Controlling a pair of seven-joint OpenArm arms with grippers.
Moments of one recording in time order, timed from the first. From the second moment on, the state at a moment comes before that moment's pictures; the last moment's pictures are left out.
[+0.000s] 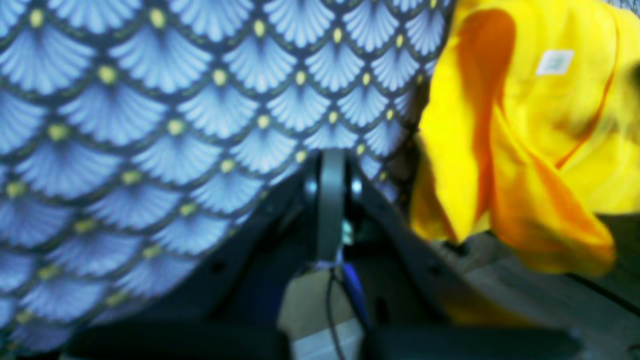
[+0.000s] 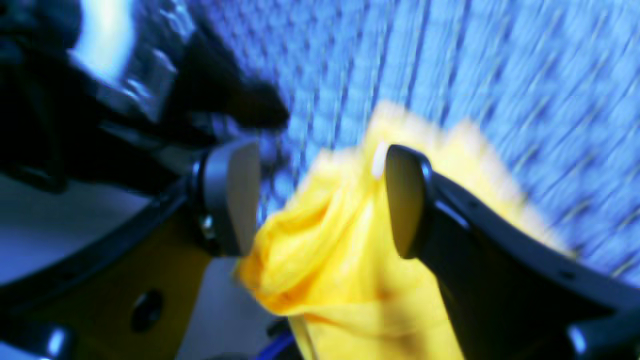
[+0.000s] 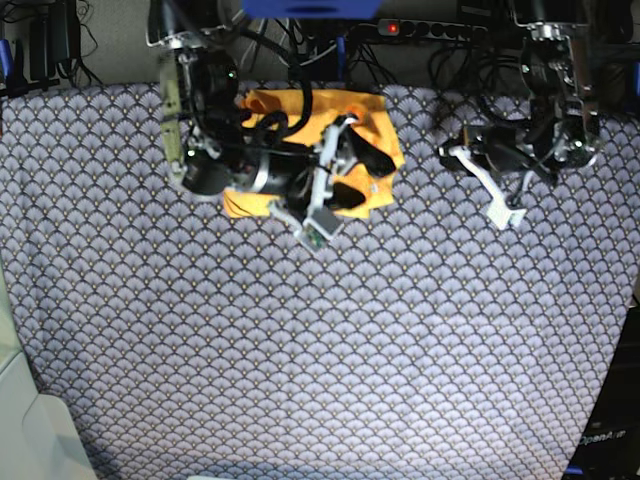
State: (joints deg) left arm 9.9 -14.6 -14.0 99.9 -42.7 -9.6 78.5; right arm -4.2 -4.7 -8.9 103.5 36.2 39.5 -66.3
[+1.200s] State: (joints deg) left arm 2.8 -4.6 -0.1 109.6 -44.1 -9.5 80.1; right arm -10.6 14.2 -10.1 96.4 37.1 39.5 -52.5
